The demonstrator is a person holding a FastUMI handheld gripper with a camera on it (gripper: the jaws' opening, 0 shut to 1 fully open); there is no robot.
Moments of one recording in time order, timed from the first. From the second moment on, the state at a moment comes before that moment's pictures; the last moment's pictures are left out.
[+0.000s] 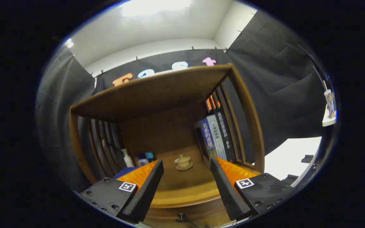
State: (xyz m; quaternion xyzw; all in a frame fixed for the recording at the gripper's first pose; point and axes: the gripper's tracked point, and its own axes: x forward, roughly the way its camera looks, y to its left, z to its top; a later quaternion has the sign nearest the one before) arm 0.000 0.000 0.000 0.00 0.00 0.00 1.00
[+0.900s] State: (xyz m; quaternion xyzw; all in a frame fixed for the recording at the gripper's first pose) arm -0.014 0.008 -0.011 -0.06 -0.01 0.02 1.00
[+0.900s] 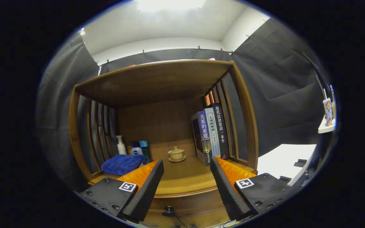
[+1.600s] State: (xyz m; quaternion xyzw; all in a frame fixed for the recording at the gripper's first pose) arm 0.007 0.020 -0.157 -0.13 0.05 0.07 0.99
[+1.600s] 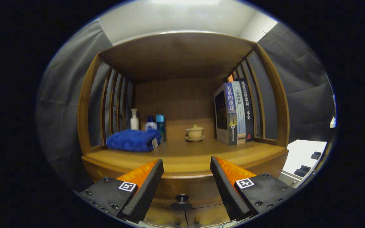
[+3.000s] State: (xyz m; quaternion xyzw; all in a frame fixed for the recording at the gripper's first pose) arm -0.002 0.003 -0.239 -0.13 0.19 0.06 0.97
